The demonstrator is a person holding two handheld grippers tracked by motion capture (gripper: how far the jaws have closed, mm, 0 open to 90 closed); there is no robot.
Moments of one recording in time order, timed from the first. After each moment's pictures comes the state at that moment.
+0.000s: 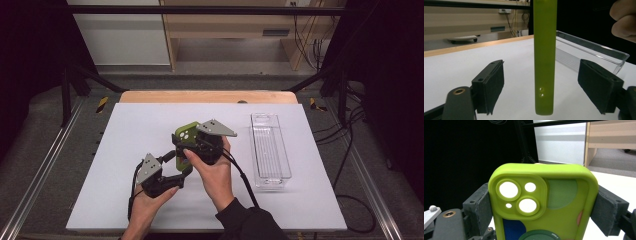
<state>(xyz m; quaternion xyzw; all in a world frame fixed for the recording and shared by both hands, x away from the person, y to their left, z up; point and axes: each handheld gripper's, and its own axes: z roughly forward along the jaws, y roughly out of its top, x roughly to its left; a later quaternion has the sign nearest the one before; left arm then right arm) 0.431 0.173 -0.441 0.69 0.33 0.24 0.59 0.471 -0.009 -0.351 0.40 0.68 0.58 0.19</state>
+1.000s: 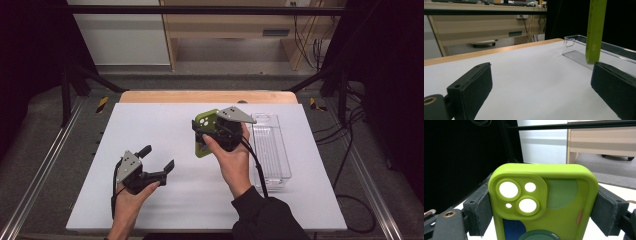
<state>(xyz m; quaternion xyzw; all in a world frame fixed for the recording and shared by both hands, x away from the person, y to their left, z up) 0.435 0.221 -0.437 0.67 0.36 0.29 0.58 0.493 -0.053 -0.332 0.42 0.67 0.55 0.24</state>
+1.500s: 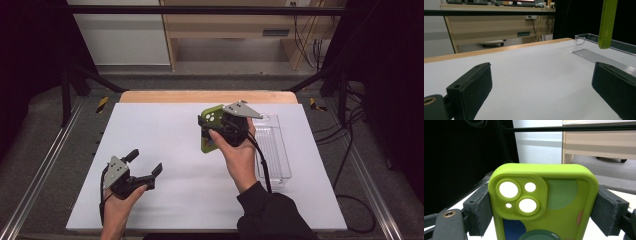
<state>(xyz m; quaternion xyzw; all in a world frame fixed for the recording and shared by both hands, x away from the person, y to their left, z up) 0.422 0.251 -0.443 0.66 0.37 0.31 0.58 0.502 -0.067 -0.325 0.43 0.67 0.55 0.25</state>
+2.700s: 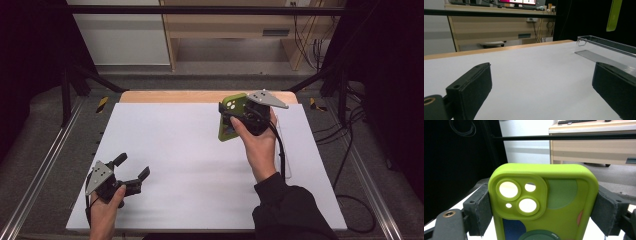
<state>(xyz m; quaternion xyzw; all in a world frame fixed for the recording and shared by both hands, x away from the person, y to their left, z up) 0.414 0.283 -0.450 0.65 0.37 0.30 0.59 0.515 -0.116 -0.304 0.44 0.65 0.56 0.28</state>
